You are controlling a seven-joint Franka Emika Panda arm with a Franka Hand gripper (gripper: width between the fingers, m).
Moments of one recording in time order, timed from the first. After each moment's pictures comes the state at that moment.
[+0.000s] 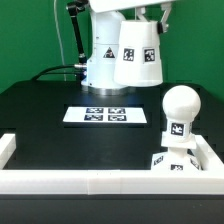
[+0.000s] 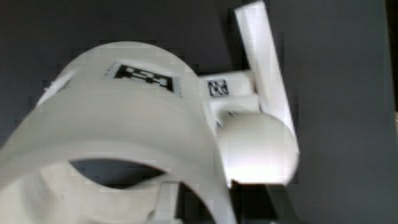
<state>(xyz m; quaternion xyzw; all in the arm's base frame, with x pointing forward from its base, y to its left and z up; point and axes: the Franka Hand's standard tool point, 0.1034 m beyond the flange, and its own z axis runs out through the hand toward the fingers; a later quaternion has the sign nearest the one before) 0.564 0.064 0.231 -0.98 0.16 0.01 0.09</state>
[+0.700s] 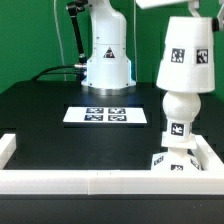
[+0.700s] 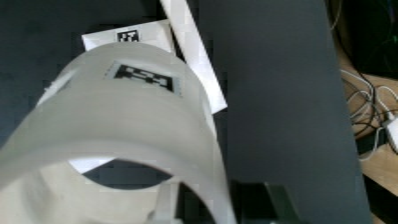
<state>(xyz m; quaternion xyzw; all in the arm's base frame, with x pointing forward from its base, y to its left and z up) 0.622 0.124 0.226 -0.98 0.19 0.00 0.09</state>
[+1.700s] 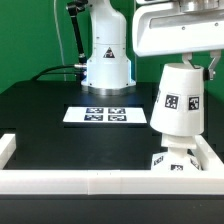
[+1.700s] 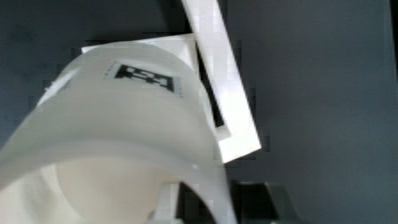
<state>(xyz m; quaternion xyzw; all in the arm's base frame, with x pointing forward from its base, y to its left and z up) 0.609 0.119 0.161 -0.99 0.15 0.00 0.07</state>
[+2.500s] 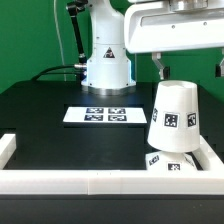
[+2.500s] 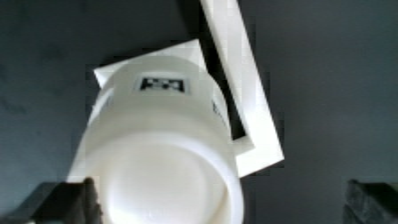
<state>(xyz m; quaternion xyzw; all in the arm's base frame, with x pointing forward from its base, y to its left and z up) 0.590 0.111 0.165 -0.98 0.17 0.01 0.06</state>
